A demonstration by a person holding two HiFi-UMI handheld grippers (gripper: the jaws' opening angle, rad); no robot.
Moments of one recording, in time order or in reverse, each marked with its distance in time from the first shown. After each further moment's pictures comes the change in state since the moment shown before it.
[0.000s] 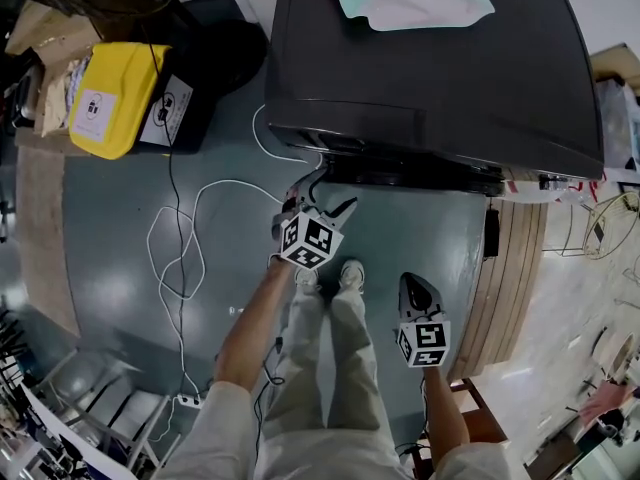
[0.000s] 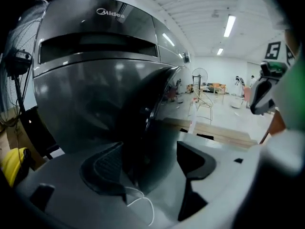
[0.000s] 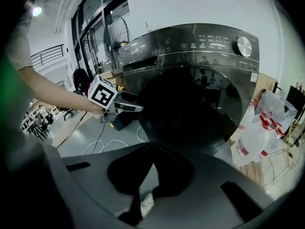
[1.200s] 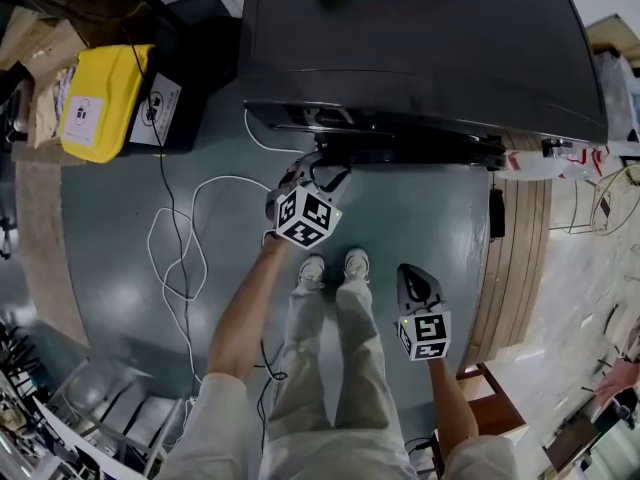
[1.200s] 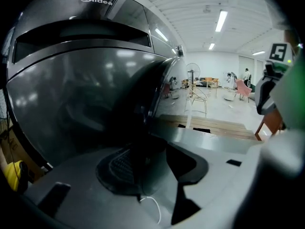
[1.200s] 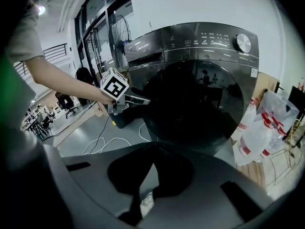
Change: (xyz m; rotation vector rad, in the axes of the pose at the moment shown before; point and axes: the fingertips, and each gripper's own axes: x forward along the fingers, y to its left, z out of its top) left arm 0.019 -0.003 -0.001 0.096 0.031 -0.051; right arm 0.003 0.013 -0.029 -0.022 -0.010 0.017
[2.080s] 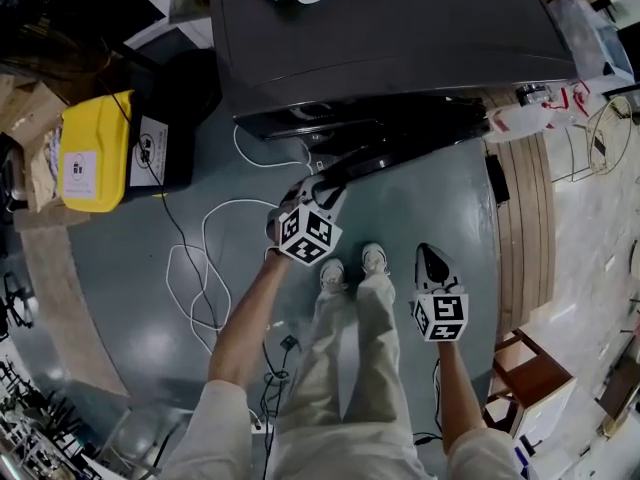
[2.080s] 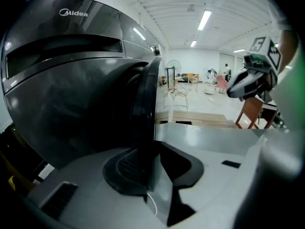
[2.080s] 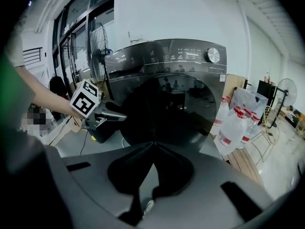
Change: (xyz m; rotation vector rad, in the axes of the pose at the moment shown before) left arm -0.032 -0.044 -0.015 0.126 0.043 -0.188; right arm -0.024 -0.006 0.008 0.184 -0.090 -0.265
